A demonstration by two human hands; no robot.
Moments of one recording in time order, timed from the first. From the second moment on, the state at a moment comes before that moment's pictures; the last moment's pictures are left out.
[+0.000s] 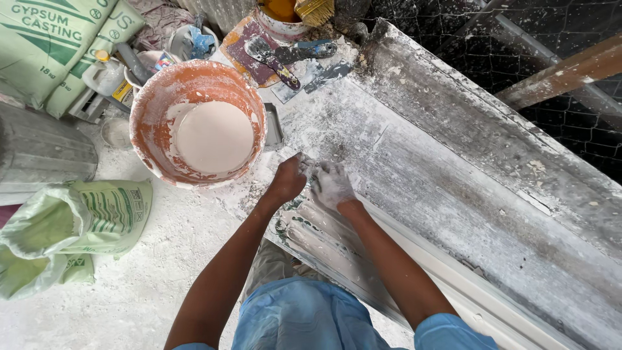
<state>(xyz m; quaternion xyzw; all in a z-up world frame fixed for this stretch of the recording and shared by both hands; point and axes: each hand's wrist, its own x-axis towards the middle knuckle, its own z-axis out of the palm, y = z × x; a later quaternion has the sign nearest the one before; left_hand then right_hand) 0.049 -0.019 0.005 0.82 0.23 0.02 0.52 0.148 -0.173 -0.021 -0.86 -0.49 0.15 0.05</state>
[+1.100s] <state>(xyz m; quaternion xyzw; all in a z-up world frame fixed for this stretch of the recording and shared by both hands) 0.045 -0.005 -0.032 0.97 0.12 -0.02 0.23 0.115 -0.245 -0.029 -0.77 -0.22 0.29 0.52</state>
